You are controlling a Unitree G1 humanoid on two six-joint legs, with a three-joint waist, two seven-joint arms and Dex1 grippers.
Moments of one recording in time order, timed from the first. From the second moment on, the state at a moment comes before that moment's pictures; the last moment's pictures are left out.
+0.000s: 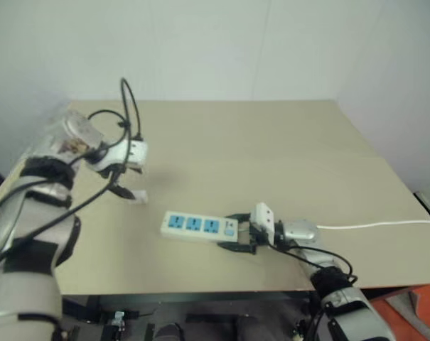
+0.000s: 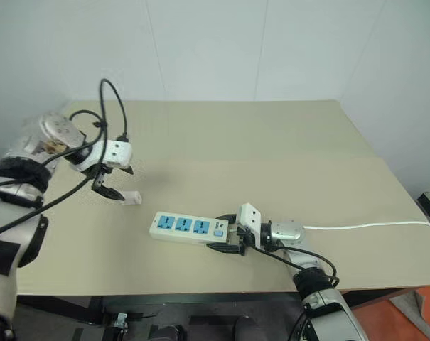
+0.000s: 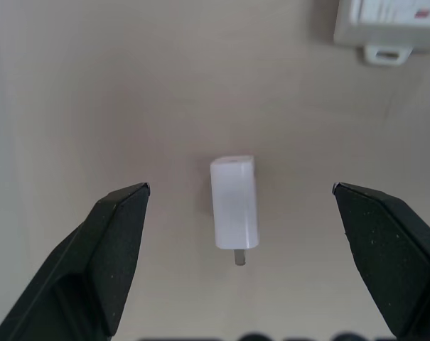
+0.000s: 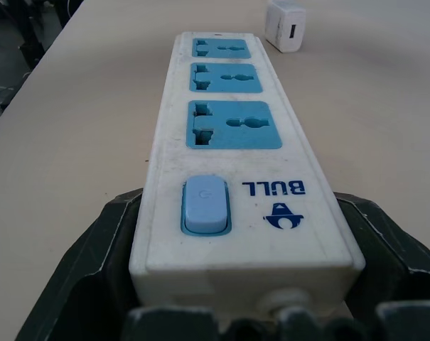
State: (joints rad) left arm -1.36 0.73 -0.52 1.19 0.38 -0.27 -1.52; right arm -0.51 -0.31 0.19 0.53 0.18 -0.25 1.22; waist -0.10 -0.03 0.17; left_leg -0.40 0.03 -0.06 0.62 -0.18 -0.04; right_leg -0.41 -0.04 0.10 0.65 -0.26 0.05
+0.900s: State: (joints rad) left arm -1.35 0.55 -0.61 1.33 0.65 -0.24 -1.27; right arm -0.45 -0.31 0.18 0.43 0.18 -0.19 1.14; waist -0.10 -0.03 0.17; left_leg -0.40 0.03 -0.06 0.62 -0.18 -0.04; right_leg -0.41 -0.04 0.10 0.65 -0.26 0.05
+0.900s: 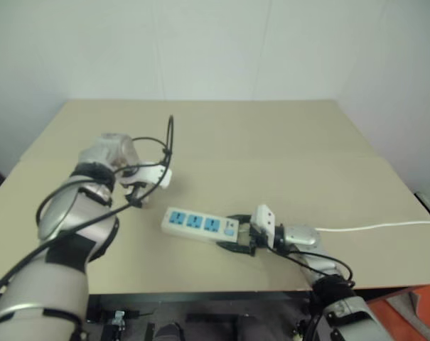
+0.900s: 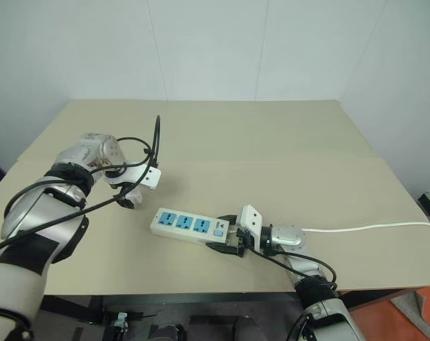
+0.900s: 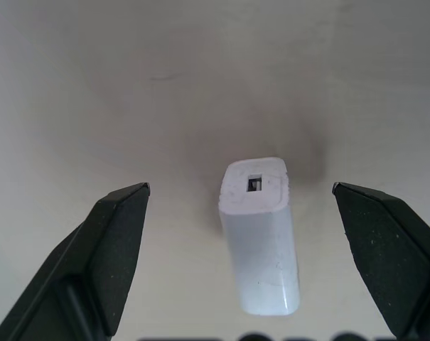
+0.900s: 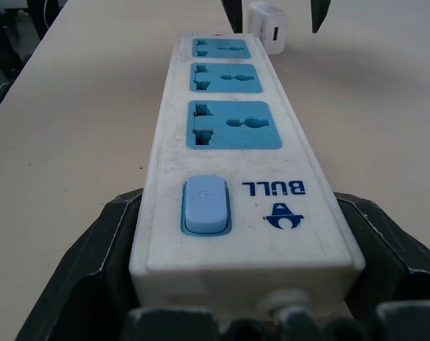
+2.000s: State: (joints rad) left arm -1.29 0.61 -0.23 1.01 0.14 -0.28 -1.59; right arm -0.62 -0.30 0.18 0.74 0.18 -0.38 1.35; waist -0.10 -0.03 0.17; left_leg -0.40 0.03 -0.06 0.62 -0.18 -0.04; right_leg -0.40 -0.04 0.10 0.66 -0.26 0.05
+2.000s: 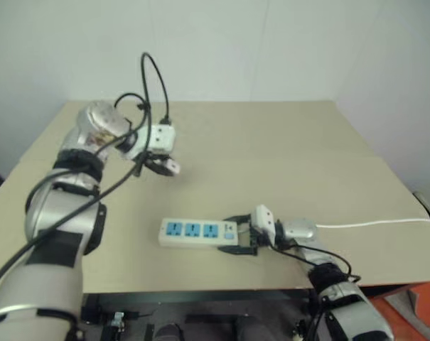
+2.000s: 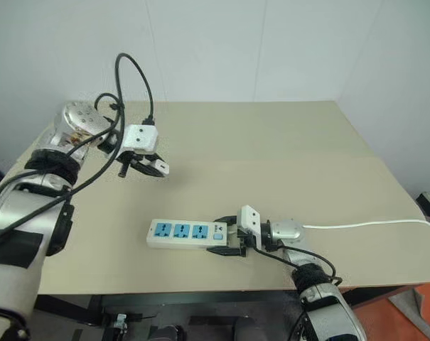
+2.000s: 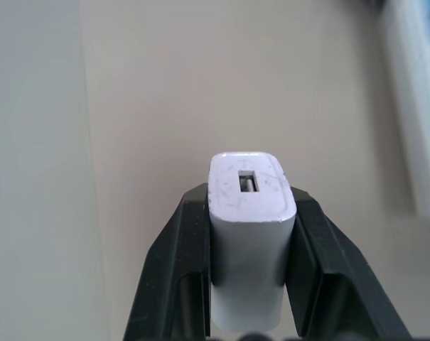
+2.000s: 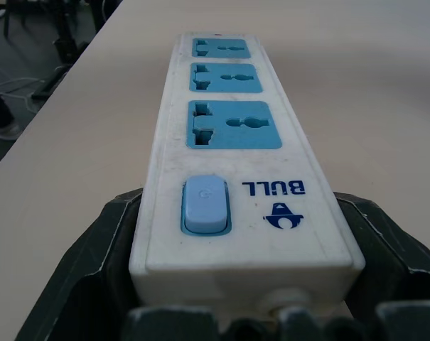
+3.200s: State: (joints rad) left arm -0.75 0.65 -0.11 0.09 -0.47 0.36 -1.51; right arm -0.70 -0.25 0.17 0.91 0.14 -0.43 1.38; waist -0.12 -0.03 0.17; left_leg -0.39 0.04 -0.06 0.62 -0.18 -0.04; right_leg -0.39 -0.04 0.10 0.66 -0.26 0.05
